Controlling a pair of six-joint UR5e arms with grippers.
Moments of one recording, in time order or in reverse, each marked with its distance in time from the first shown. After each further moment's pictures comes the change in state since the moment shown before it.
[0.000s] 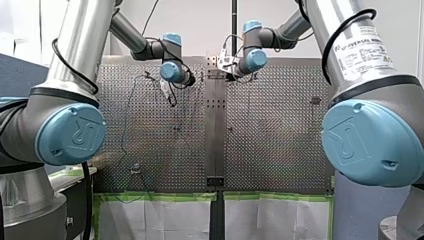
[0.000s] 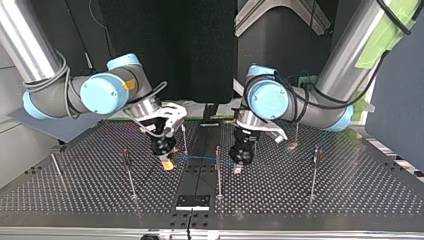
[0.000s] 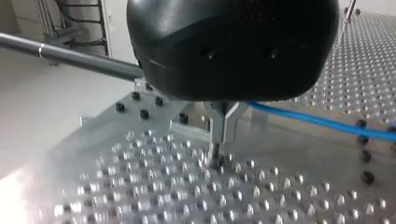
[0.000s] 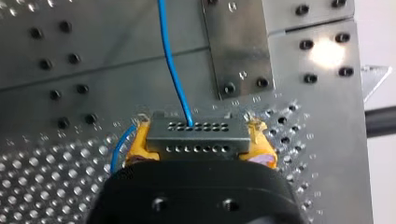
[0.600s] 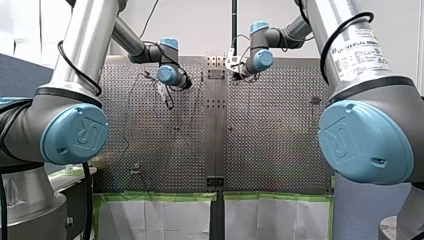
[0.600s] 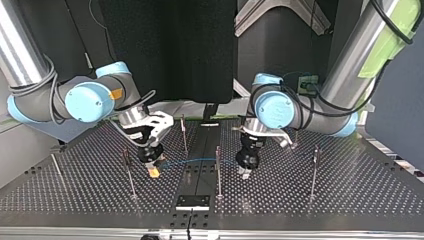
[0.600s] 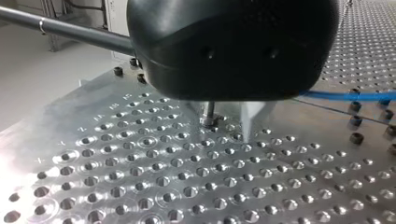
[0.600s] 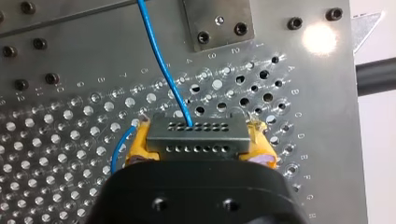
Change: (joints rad) left arm 0.037 -0.028 0.019 -0.018 0.023 -0.016; right arm -0.053 0.007 -0.023 -0.002 -0.018 0.009
